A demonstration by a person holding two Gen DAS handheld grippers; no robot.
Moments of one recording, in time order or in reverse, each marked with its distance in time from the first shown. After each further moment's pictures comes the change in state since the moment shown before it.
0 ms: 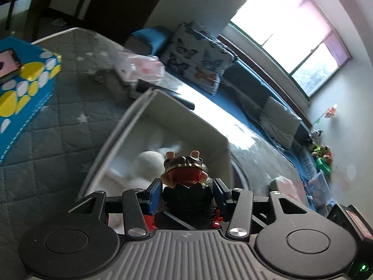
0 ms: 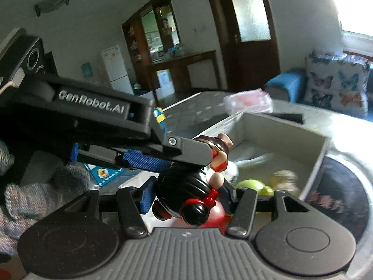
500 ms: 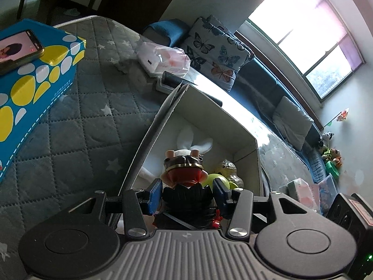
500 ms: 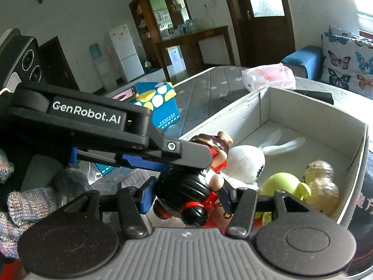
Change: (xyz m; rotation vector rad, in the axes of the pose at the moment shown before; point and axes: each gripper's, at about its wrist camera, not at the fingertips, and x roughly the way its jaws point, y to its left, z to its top) left arm 0.011 0.037 0.003 -0.044 0.035 0.045; right arm 0.046 0.004 -0.002 -0.011 0.129 0.050
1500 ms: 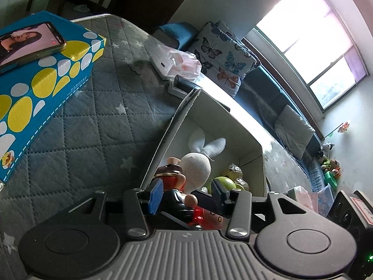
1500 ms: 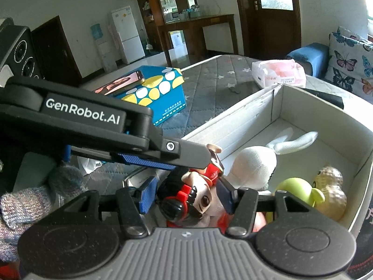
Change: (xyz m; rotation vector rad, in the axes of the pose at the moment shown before) left arm -0.015 0.016 -0.003 -0.061 -0.020 0.000; right arm 0.010 0.022 0.008 -0.060 0.081 -0.028
